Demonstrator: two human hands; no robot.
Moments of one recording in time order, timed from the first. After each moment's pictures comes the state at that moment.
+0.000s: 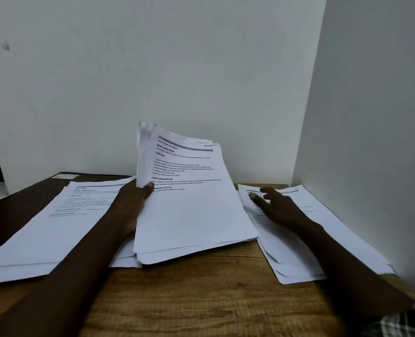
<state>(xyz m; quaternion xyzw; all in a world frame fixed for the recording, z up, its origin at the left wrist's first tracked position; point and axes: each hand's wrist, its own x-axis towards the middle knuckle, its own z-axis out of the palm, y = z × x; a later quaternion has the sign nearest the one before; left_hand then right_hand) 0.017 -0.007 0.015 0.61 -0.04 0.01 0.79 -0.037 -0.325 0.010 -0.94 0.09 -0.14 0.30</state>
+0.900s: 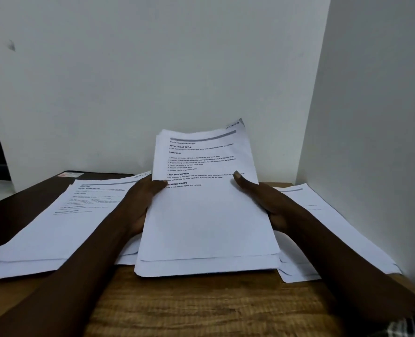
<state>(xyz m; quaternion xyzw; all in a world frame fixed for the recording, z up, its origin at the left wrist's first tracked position) 0.006 -0.016 0.021 0.56 -0.15 -0.10 0.81 -0.061 -0.273 0.041 -0.65 -0.03 0.07 0.76</state>
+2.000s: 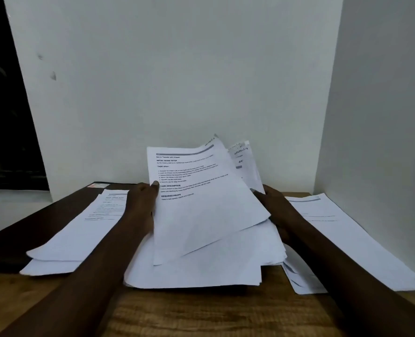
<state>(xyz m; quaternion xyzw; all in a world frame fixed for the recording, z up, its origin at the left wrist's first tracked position) 0.019 0.007 0.029 0.62 0.04 0.15 0.77 -0.053 -0.260 0.038 -0.69 -0.01 -0.09 0.72</state>
